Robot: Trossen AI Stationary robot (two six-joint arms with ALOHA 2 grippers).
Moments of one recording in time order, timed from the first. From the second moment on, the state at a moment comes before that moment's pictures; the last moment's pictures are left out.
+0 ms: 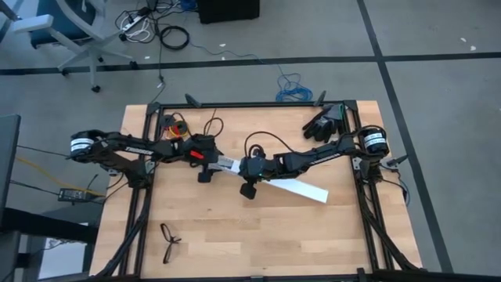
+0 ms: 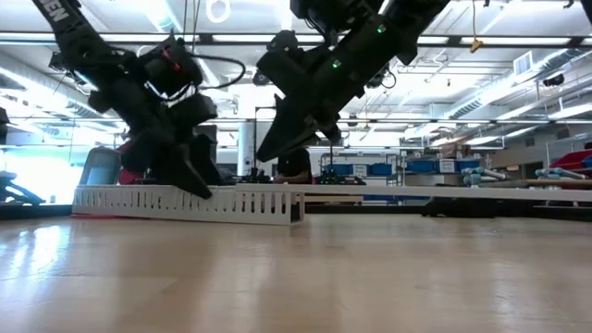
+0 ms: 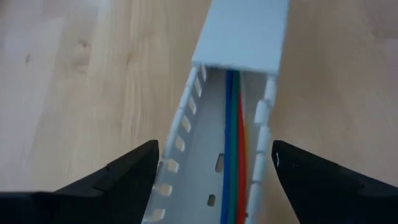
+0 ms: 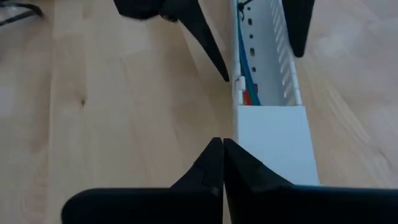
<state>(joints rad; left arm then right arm) 0.28 1.35 0.45 0.15 0.12 0.36 0.09 1.90 1.23 -0.01 0.21 0.31</state>
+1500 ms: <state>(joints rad) 0.27 1.42 0.43 0.26 0.12 0.25 0.01 1.99 1.23 0.07 0.17 0.35</state>
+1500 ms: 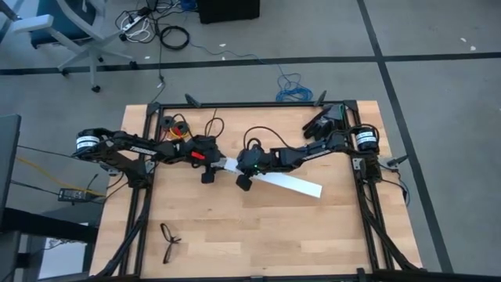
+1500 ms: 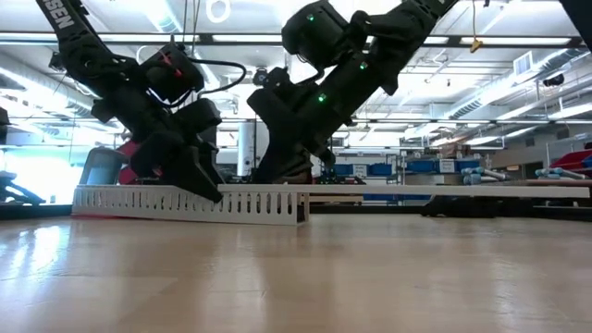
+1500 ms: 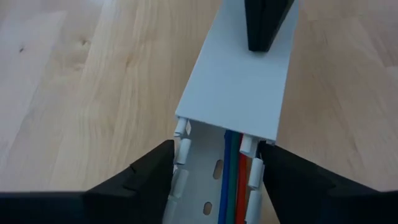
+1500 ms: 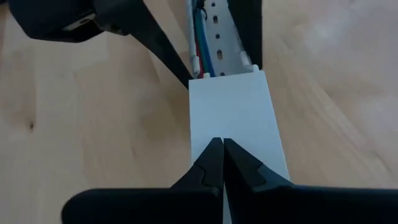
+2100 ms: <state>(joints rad) 0.28 1.24 0.43 0.10 0.09 0.29 0.02 1.99 1.23 0.09 0.16 0.34</state>
